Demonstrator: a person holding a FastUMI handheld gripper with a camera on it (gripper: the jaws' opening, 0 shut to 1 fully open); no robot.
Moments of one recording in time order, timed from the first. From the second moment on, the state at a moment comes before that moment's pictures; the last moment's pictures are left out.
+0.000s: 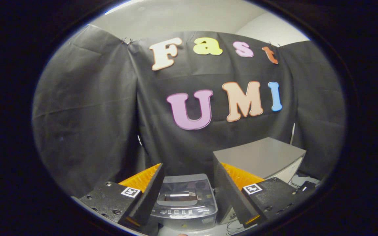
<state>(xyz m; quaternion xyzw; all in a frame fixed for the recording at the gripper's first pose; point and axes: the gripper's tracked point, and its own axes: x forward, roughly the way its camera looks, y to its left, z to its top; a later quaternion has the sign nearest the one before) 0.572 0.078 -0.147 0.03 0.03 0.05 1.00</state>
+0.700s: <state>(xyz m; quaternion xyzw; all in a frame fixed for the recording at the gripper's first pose) 0.527 0.048 -0.145 0.02 0.02 0.05 1.00</state>
